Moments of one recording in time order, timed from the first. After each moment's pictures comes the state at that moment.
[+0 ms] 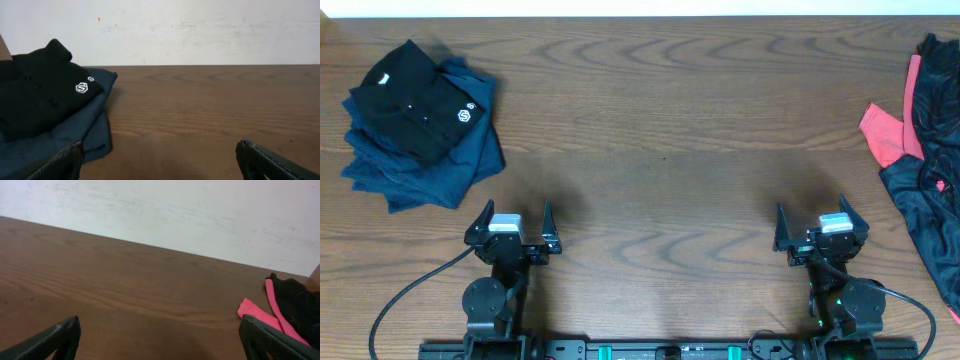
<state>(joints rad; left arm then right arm) -0.01 0.01 0.02 -0.11 0.03 -0.02 0.07 0.01 0.01 -0.07 -0.02 -0.14</state>
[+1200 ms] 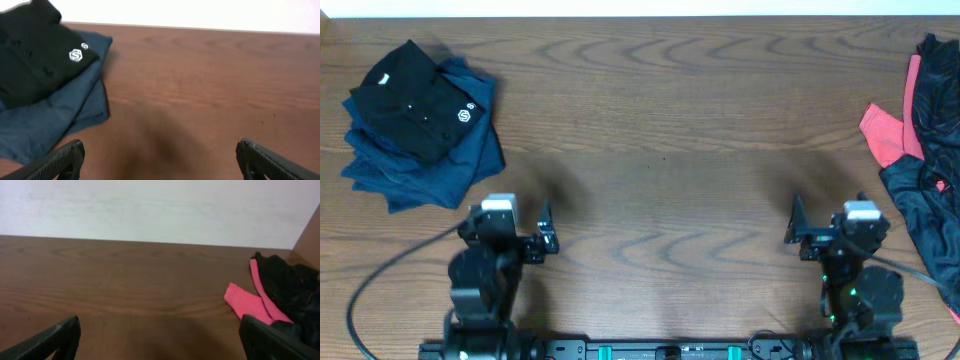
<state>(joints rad) -0.01 0.36 0.36 -0.39 0.04 -0.07 0.07 0.21 0.25 -0.21 0.08 -0.01</state>
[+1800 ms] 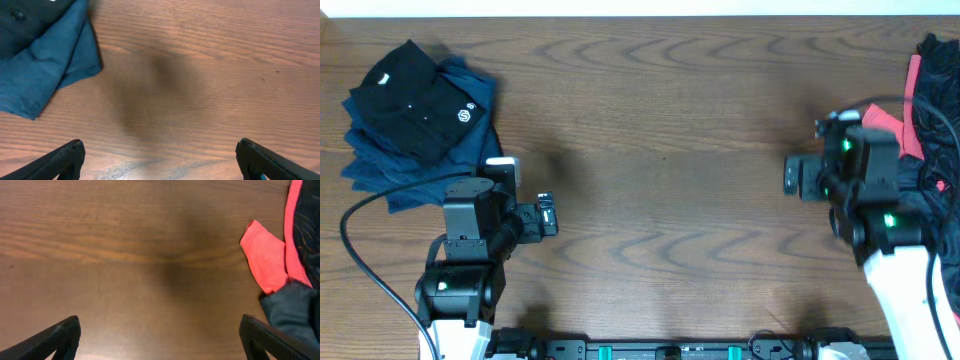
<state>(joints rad) -0.01 0.80 0.73 -0.72 0.07 -0.10 0.06 1.12 0.92 -0.62 0.09 -0.01</state>
